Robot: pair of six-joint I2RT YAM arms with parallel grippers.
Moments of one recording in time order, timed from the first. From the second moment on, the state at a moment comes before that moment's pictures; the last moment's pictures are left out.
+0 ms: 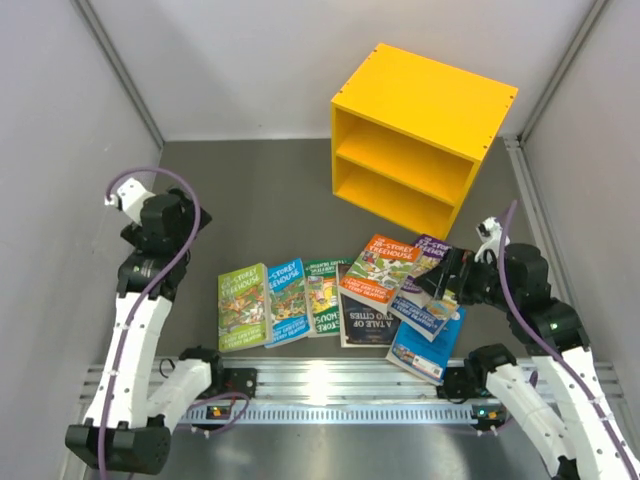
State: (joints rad) left arm -0.08 0.89 0.99 -0.63 -0.47 -0.65; right arm 0.27 0.52 0.78 -0.84 -0.35 0.53
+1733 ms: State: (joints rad) left arm -0.56 1.16 1.07 -0.73 0.11 -0.72; right arm 0.58 0.82 0.49 -0.46 -0.15 1.30
